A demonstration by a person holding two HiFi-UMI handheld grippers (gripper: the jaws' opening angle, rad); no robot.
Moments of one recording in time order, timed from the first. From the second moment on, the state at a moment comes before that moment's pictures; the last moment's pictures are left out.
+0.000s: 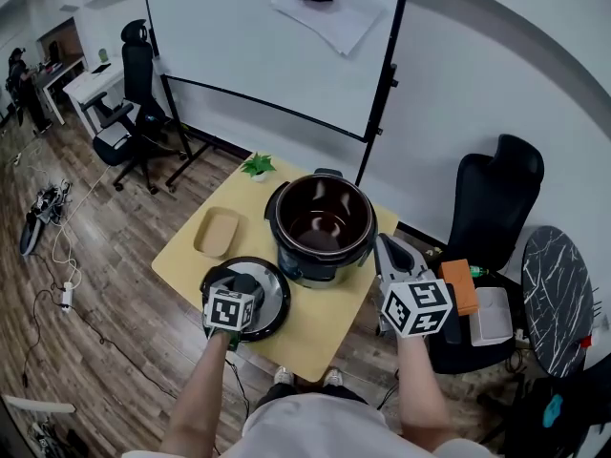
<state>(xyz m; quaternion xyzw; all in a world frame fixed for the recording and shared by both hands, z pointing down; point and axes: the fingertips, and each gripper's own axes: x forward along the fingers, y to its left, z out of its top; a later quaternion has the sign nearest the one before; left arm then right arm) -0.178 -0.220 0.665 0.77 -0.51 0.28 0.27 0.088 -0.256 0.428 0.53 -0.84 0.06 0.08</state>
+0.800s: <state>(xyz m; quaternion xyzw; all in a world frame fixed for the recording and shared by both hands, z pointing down) -0.223 -0.242 0.475 0.78 -0.56 0.20 0.17 0.054 -0.264 0.415 0.49 -0.87 0.05 0.05</state>
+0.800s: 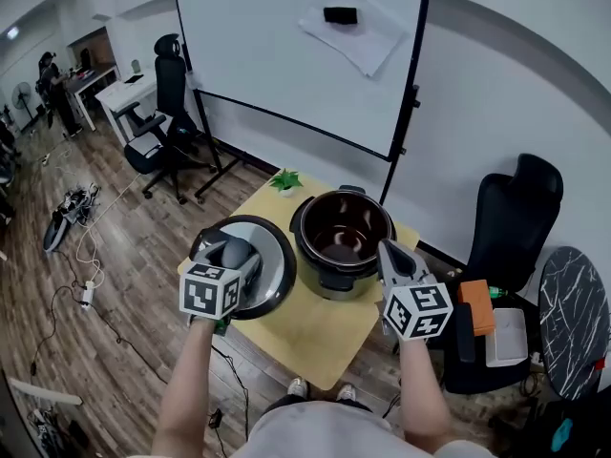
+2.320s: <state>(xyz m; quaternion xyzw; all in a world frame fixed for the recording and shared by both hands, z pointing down) 0.004 -0.365 0.432 0.87 -0.38 0.25 0.18 0.204 -0.235 0.407 0.62 -0.78 0.04 0.04</state>
